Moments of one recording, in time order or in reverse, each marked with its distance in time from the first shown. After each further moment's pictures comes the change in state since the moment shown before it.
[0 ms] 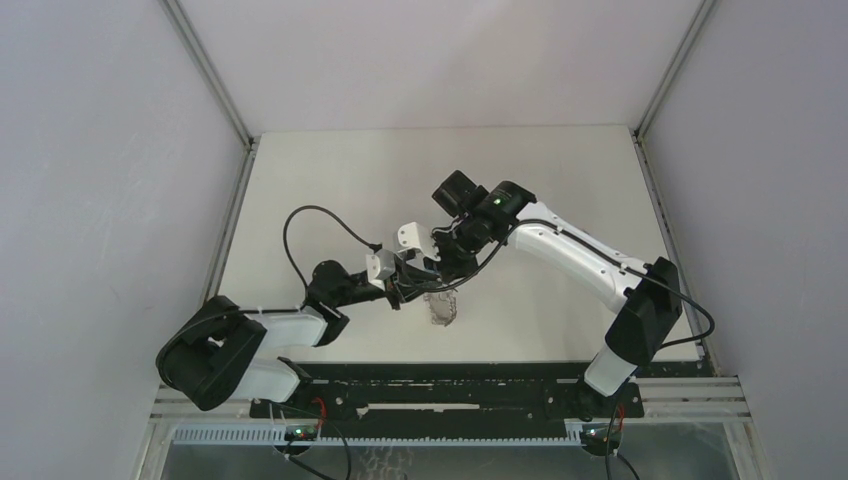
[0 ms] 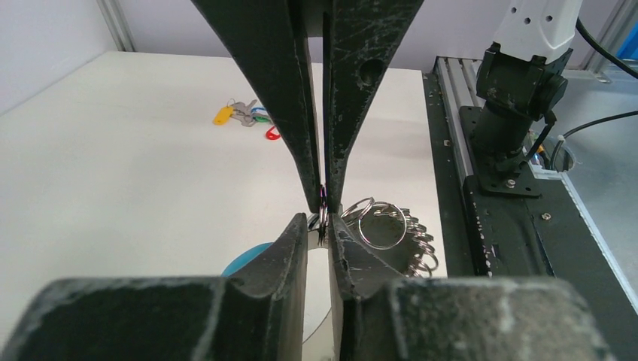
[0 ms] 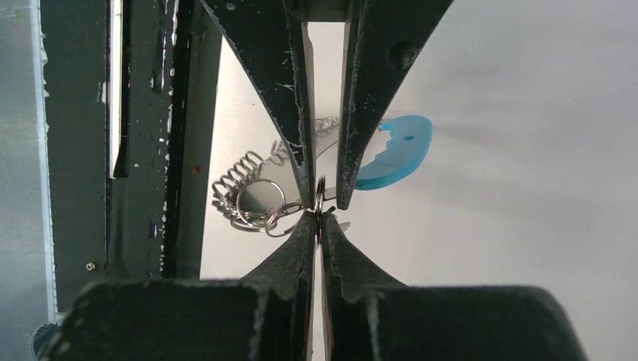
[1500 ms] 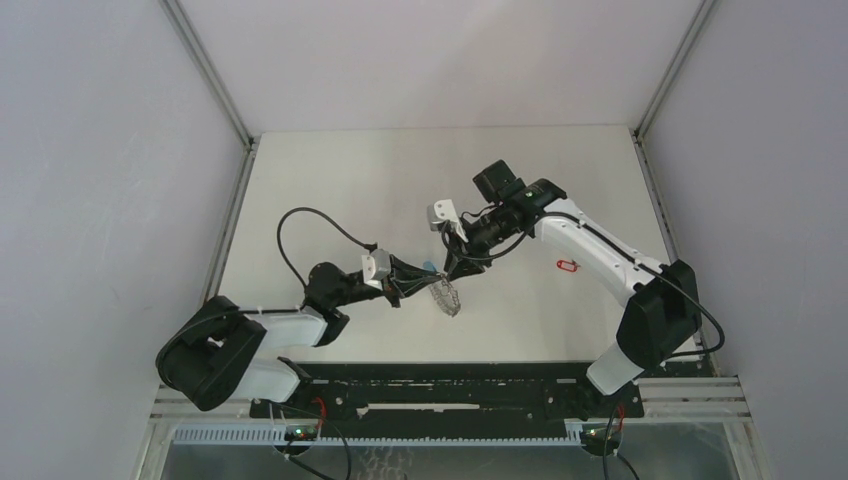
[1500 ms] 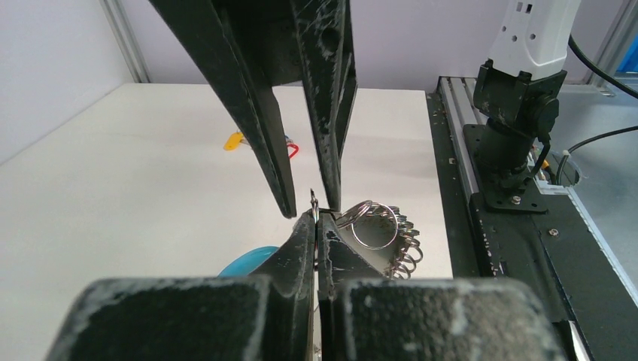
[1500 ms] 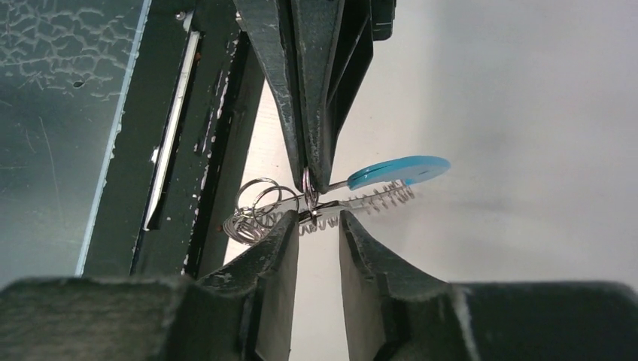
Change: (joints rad) left arm -0.001 -0.001 0.000 0.080 -0.006 -0.017; right arm -0.218 -0.079 -0.192 0.182 -0.435 -0.049
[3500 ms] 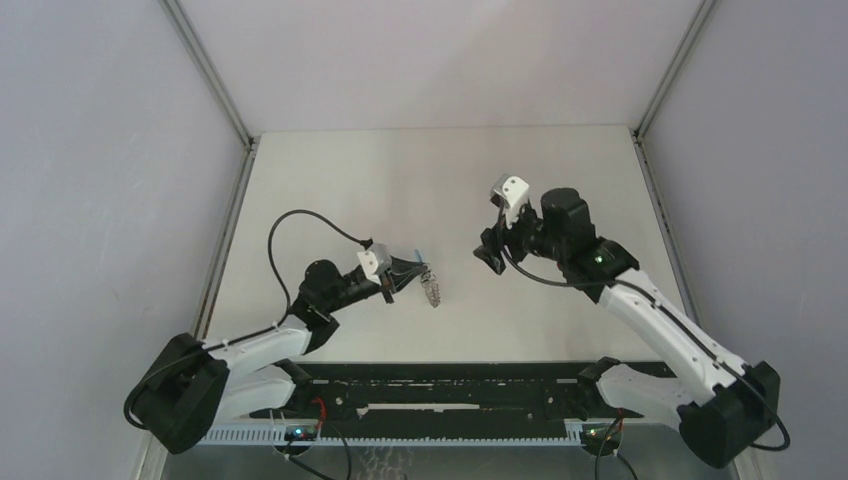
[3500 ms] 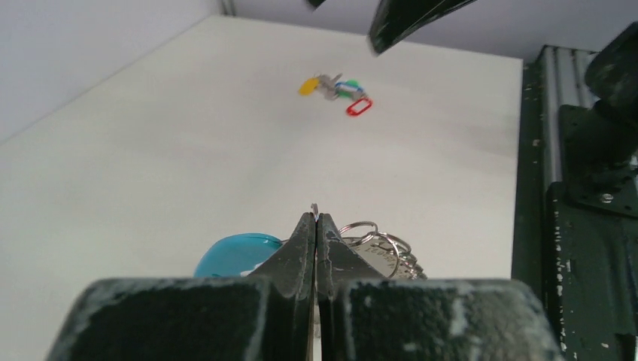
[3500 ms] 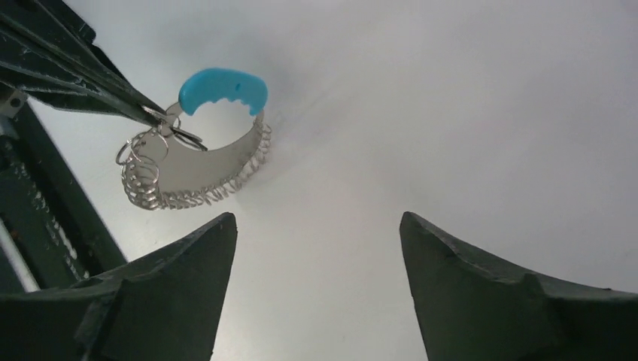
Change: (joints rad) left arm 0.004 -0.220 0.000 -0.383 -0.217 0.123; right arm -0.089 -0.473 -0.411 0.536 0.574 0.672
